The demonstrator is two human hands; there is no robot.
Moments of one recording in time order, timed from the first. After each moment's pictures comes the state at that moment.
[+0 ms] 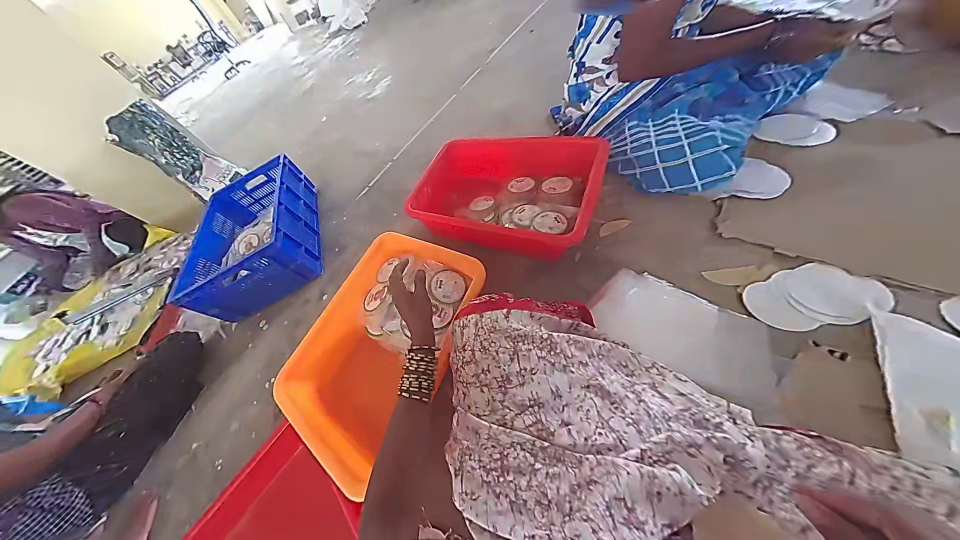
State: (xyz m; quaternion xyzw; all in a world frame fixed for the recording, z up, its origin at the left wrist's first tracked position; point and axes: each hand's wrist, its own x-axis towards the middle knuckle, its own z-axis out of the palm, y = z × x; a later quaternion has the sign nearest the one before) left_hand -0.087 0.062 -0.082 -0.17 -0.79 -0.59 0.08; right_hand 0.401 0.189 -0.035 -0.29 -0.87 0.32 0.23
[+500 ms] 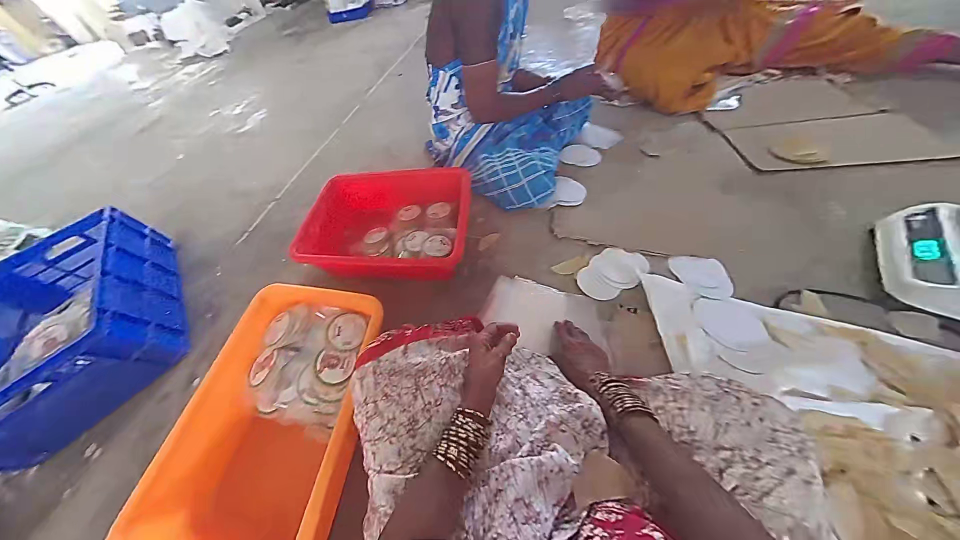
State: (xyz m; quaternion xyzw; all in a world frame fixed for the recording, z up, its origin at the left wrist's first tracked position) left_hand 0.133 0.193 -0.125 -0.30 -0.59 -0.59 -0.45; right_hand 0.291 0.312 -0.169 -0.52 -0.81 0.25 -0.11
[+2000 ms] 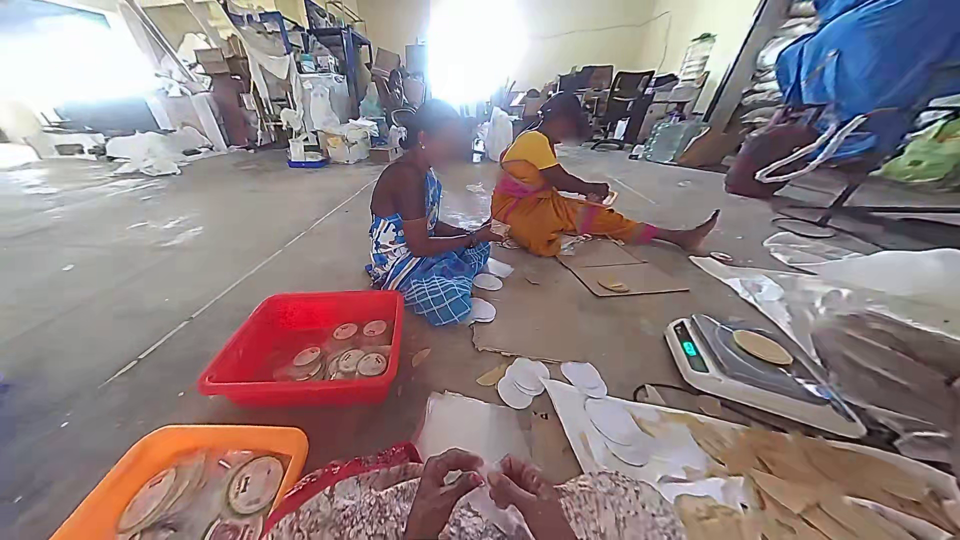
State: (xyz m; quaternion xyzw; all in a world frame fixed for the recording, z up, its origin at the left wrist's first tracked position) left_hand 0.139 0.192 -0.130 -0.51 -0.44 -0.58 -0.46; right_hand 0.329 0.234 -0.093 -0.38 -0.55 0.64 0.37
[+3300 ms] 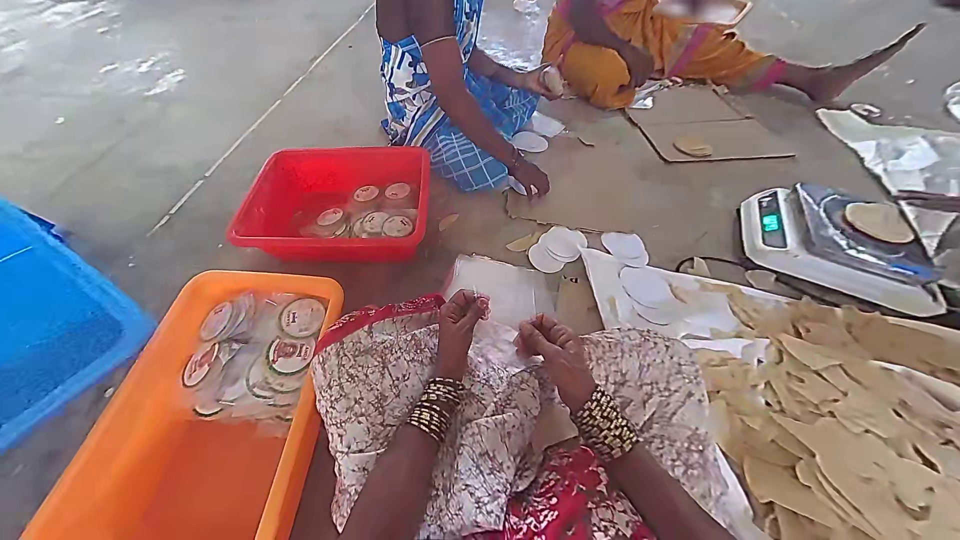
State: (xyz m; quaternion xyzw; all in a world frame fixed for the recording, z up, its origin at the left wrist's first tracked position) left_hand 0.145 0.196 -0.122 -0.31 -0.42 -0.74 -0.42; right_hand 0.312 0.221 -0.088 -0.44 -0.54 0.62 0.37
